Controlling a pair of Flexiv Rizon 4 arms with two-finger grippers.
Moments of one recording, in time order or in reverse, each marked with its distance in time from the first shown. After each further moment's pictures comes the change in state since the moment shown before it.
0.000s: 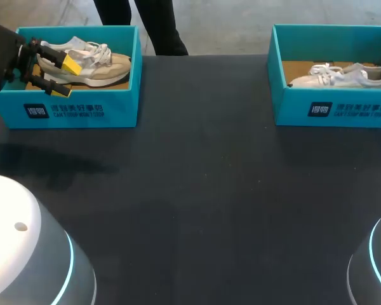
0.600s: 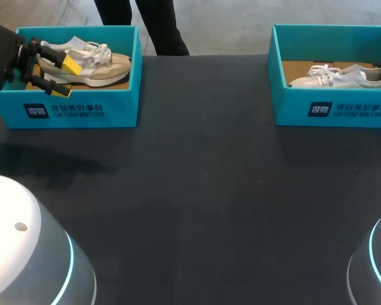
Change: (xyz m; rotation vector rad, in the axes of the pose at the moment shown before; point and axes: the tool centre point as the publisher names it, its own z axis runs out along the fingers) left arm 0.000 0.000 0.000 0.000 0.000 0.000; right arm -0.001 0.003 0.003 0.013 -0.008 -0.004
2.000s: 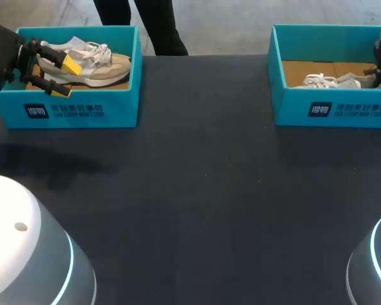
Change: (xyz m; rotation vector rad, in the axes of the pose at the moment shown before) left arm 0.000 0.000 0.000 0.000 0.000 0.000; right arm 0.013 0.002 0.030 0.050 -0.006 -0.020
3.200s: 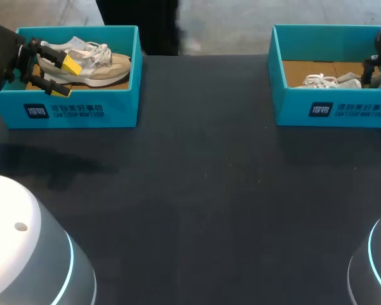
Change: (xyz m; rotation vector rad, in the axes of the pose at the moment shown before) left arm 0.000 0.000 0.000 0.000 0.000 0.000; right arm 0.007 0.000 -0.035 -0.088 -0.022 0.040
